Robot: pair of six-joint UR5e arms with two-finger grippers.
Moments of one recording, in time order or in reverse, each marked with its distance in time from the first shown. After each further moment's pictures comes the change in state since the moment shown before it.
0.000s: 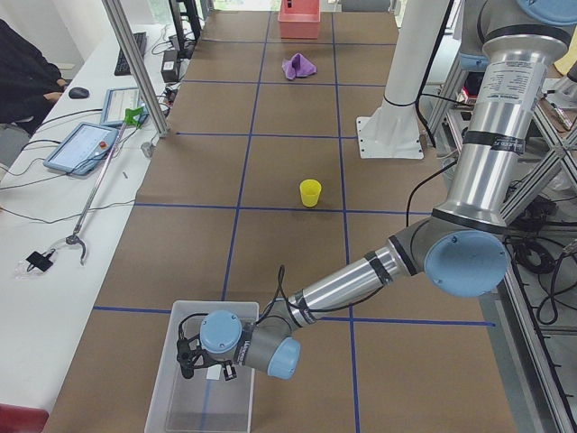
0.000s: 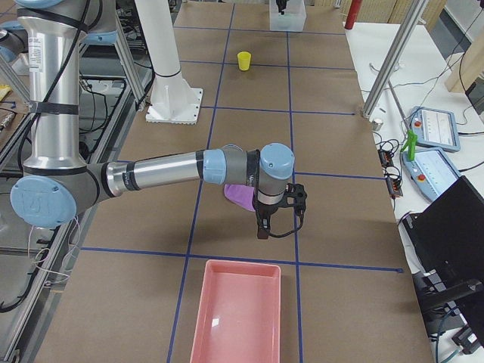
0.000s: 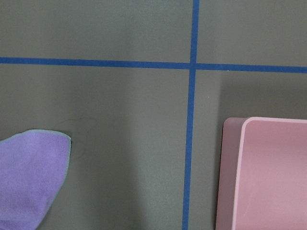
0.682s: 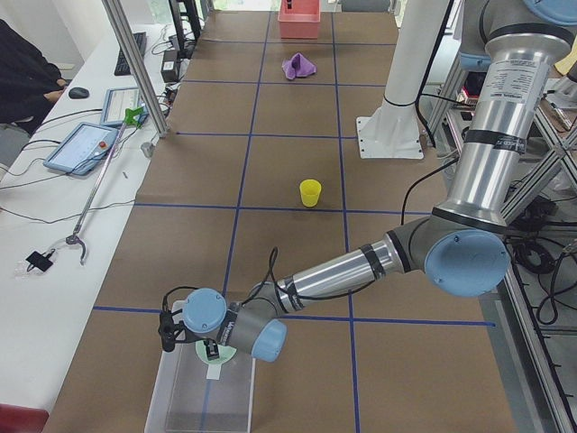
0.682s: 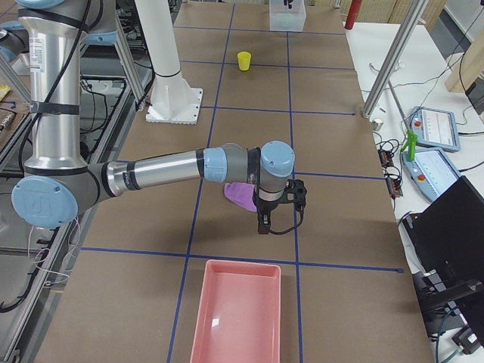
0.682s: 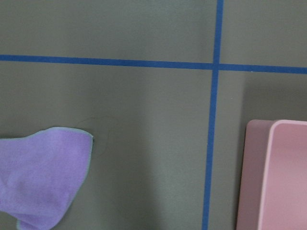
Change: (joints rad) left arm -0.048 -0.027 -0.210 0.189 -0.080 0.030; right arm -0.032 0.001 0.016 0.005 0.067 0.000
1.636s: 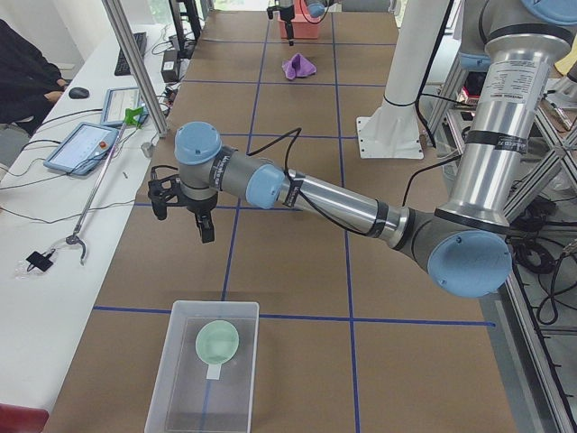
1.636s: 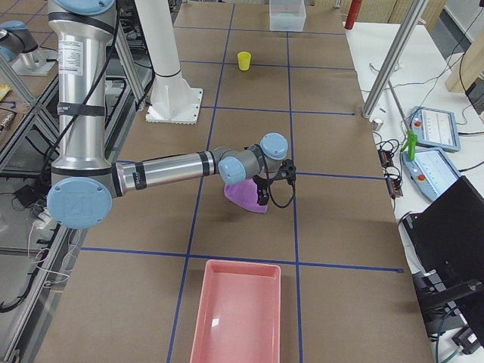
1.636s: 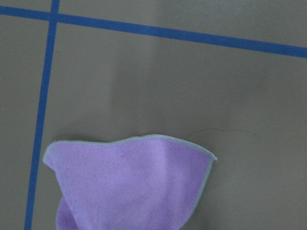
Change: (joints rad) left arm 0.027 0.025 -0.713 0.648 0.061 -0.128; right arm -0.390 0.018 -0.111 0.508 -0.005 0.452
